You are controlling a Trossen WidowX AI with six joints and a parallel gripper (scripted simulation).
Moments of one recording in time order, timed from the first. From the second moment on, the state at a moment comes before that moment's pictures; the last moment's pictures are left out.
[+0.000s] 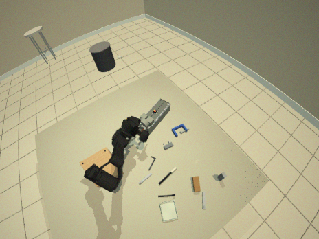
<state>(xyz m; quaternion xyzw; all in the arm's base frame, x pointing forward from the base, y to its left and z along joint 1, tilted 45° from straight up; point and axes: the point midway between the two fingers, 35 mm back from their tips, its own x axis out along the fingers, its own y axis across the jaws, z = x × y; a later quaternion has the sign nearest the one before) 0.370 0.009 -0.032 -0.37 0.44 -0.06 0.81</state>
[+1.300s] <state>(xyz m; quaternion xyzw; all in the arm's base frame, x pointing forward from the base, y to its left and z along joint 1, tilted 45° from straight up) 0.466 0.097 0.006 -0.34 0.46 -0.14 0.81</state>
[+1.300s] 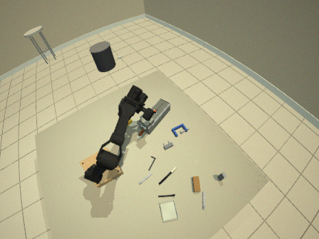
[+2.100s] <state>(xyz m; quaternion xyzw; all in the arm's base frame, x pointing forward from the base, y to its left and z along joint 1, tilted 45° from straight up) 0.483 0.064 -0.043 -0.32 0.46 -0.17 0.81</state>
